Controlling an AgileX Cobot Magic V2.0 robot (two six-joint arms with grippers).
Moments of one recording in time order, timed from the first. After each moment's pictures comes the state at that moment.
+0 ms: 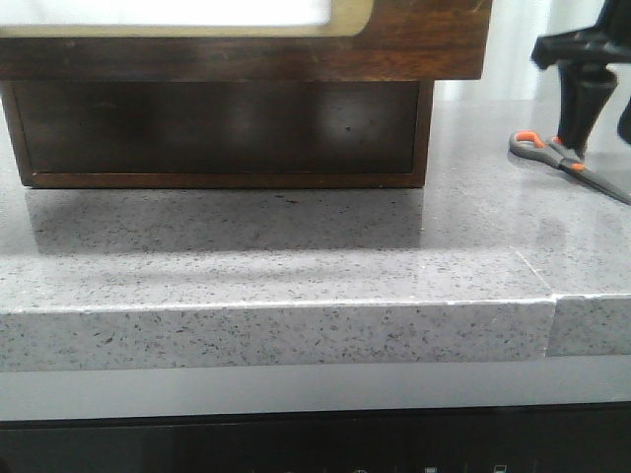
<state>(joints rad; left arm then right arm) -0.42 0.47 -0.74 -0.10 0.89 0.11 0.06 1.76 -1.45 0.02 0.89 0.04</state>
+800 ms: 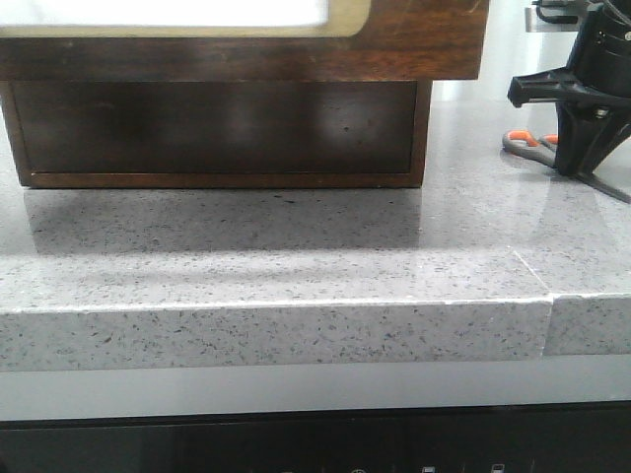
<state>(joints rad) -0.42 0.47 -0.74 -0.10 0.89 0.11 0.06 1.87 -1.50 0.02 0.85 0.04</state>
